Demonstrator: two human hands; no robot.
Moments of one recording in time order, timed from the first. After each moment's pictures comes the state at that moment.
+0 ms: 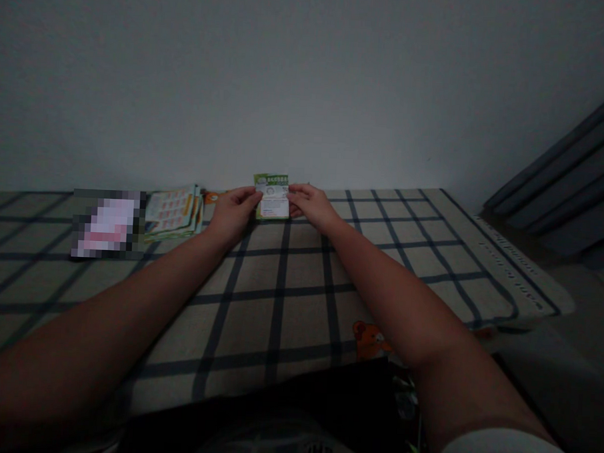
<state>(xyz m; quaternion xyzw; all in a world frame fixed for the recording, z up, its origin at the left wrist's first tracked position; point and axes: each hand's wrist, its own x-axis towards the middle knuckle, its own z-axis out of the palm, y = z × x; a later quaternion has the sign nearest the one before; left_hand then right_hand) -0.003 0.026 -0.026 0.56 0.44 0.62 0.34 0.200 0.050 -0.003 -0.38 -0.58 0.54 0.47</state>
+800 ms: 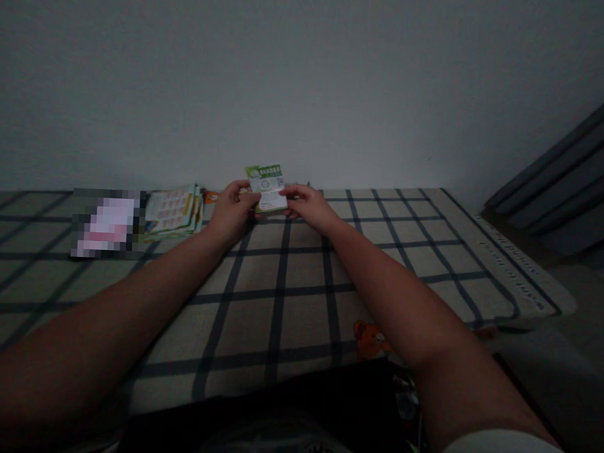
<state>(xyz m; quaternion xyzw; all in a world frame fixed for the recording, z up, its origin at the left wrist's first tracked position) 0.001 0.031 -0.024 0.49 0.44 0.63 0.41 0.203 0.050 -0.005 -0.36 -0.64 0.52 0.44</state>
